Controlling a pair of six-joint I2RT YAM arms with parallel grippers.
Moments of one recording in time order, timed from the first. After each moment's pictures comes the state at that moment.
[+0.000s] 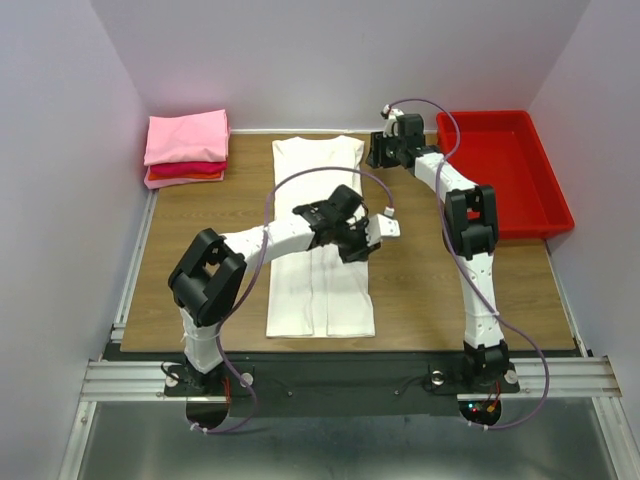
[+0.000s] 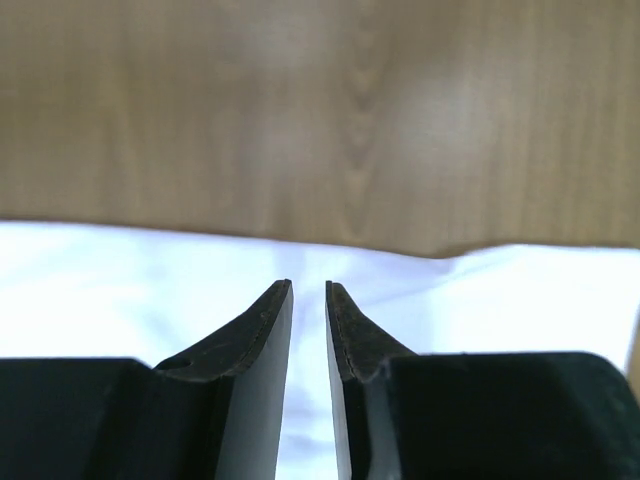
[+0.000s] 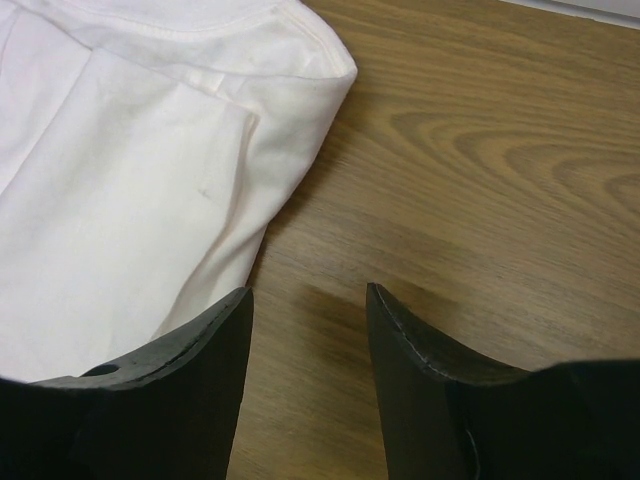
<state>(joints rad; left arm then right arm) -0.83 1.84 1.32 -0.37 0.46 0.54 0.21 2.48 2.10 -0.21 -0.29 0.08</state>
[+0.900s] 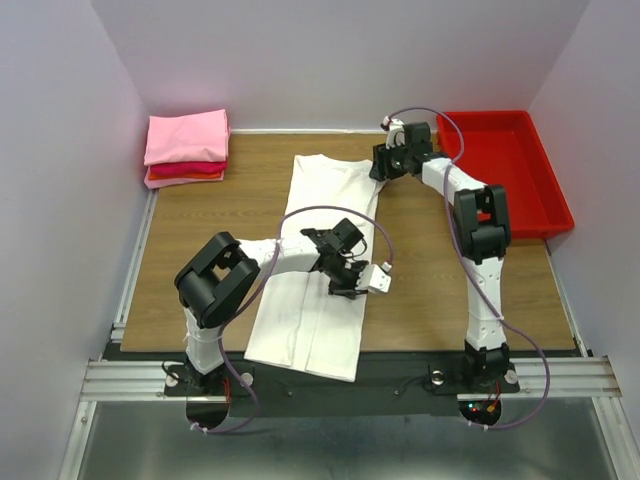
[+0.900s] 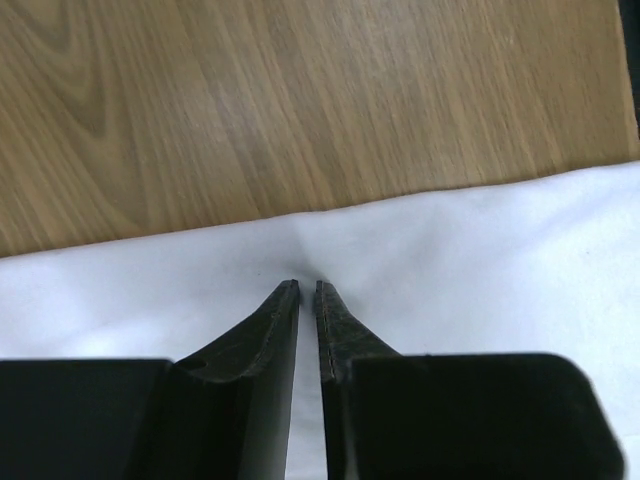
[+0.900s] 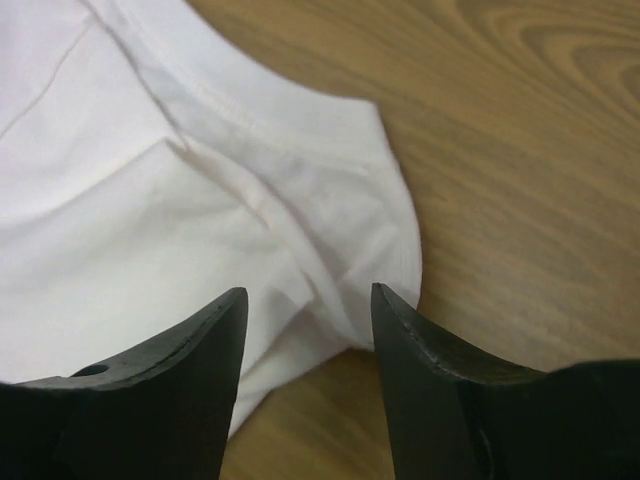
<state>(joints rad) -0.89 1.86 1.16 -0.46 0.56 0.90 0.20 2.37 1.92 -0.21 -0.38 -0.04</state>
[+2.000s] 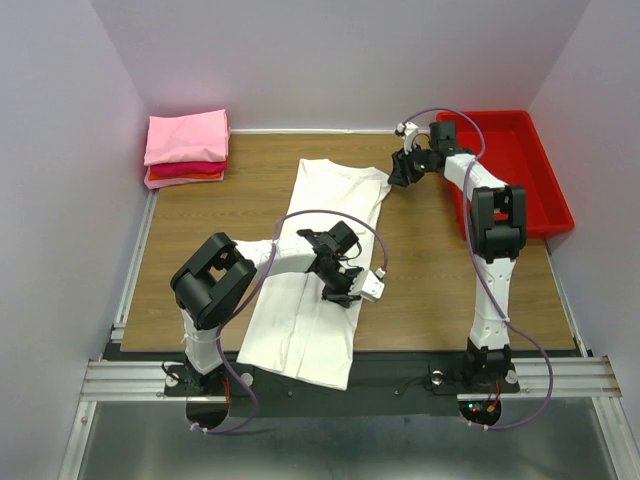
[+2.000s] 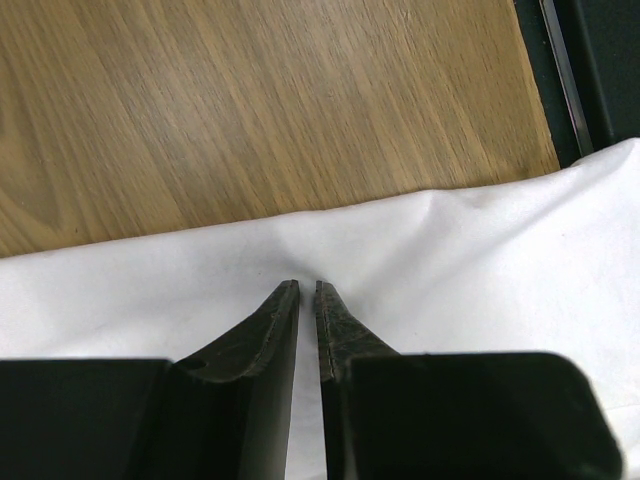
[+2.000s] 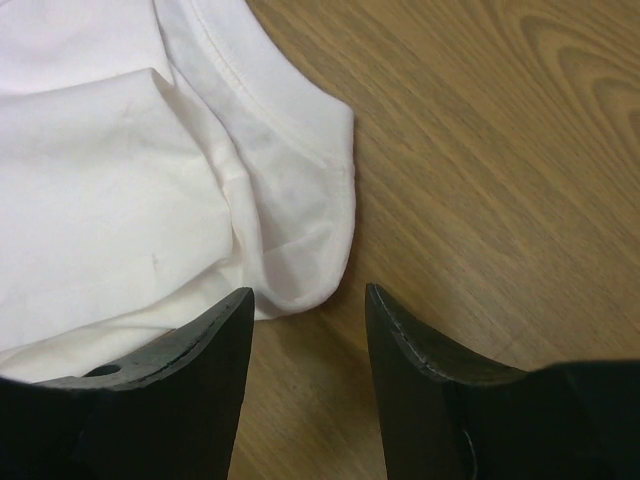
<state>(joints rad) -0.88 1.84 1.13 -0.55 0.65 0.97 0.07 2.32 1.88 -0.39 -0.65 -0.43</state>
